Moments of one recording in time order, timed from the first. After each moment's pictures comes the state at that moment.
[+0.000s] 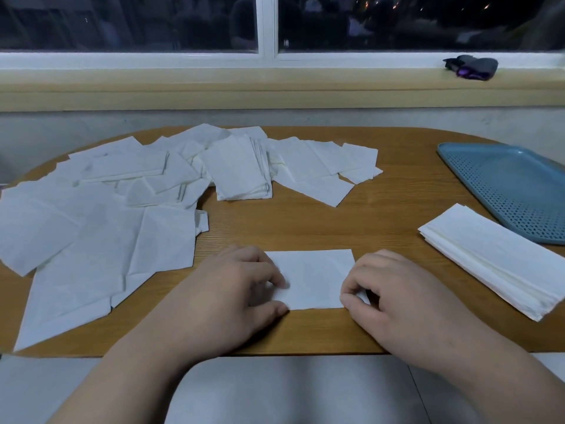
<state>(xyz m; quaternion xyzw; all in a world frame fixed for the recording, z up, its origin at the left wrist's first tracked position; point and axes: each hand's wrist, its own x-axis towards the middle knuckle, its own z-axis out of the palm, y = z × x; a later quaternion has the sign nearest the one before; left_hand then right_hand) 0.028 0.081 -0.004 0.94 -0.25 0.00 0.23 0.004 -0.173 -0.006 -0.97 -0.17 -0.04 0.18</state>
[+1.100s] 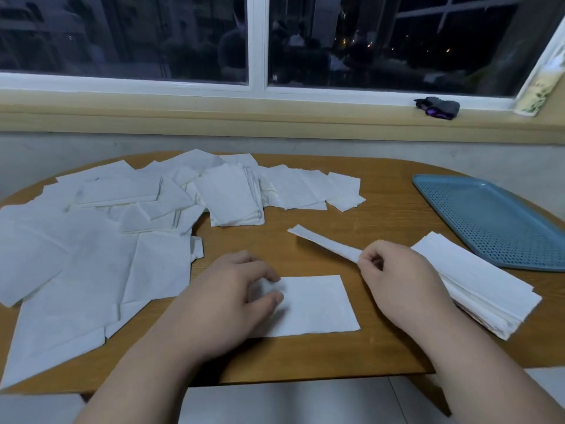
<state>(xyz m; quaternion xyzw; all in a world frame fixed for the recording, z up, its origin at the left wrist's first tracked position) 0.048 0.079 0.003 0.93 -0.21 0.01 0.29 0.042 -0.179 0.009 -0.97 0.07 -0.12 0.20</state>
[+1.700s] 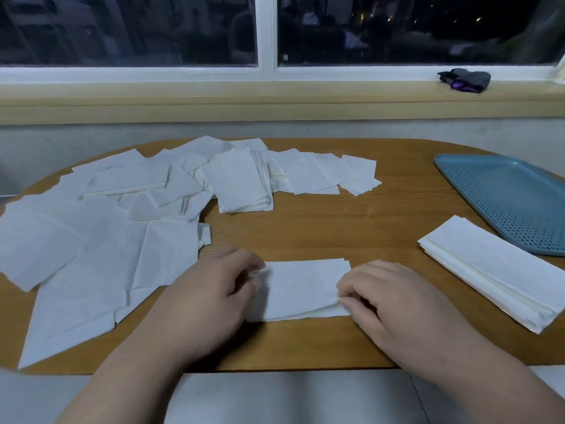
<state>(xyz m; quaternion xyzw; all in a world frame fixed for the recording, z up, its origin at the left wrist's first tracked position) 0.040 0.093 -0.003 0.95 -0.14 0.03 0.29 0.007 -0.169 -0.004 -0.96 -0.20 -0.08 0.16</state>
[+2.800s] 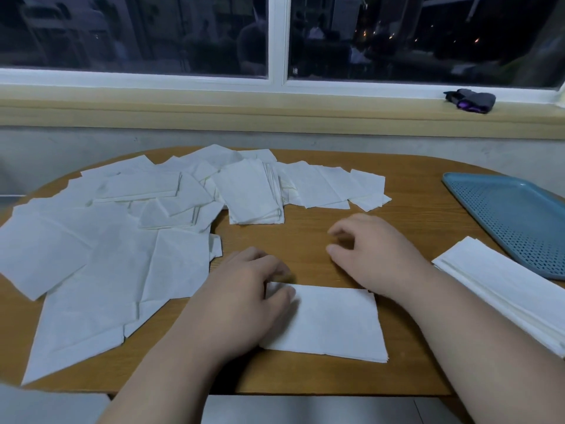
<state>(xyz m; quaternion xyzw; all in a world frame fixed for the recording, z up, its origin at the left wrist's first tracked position) 0.053 0.080 0.001 0.94 -0.15 0.03 0.29 0.103 -0.145 0.019 -0.98 -0.08 -0.05 0.17</state>
